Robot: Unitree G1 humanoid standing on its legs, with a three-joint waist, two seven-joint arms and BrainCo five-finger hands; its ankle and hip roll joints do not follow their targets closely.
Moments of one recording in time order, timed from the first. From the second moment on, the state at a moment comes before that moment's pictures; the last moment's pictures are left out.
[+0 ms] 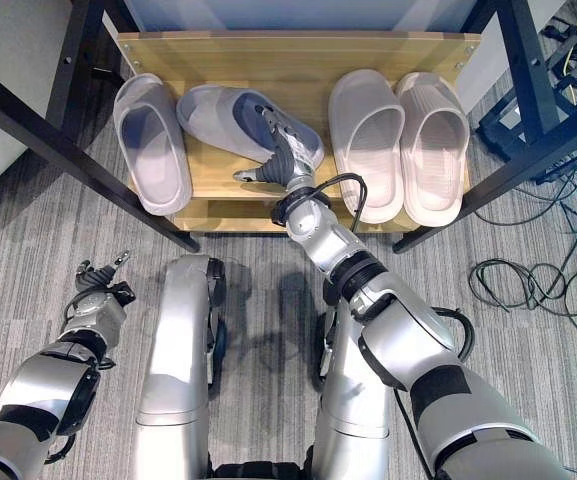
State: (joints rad) left arm -0.76 0.40 -0.16 1.36 -0.75 -0.19 0.40; right arm -1.13 -0.22 0.64 0.84 -0.06 -0.06 -0.43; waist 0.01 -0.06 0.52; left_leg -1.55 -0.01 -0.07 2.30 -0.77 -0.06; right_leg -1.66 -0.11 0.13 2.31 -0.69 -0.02
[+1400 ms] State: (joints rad) left arm -0.54 0.35 -0.15 1.19 -0.61 -0.20 0.49; right arm -0.70 -0.24 0.53 0.17 -0.12 -0.08 -0.47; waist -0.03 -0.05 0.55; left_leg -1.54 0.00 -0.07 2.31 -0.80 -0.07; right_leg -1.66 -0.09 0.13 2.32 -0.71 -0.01
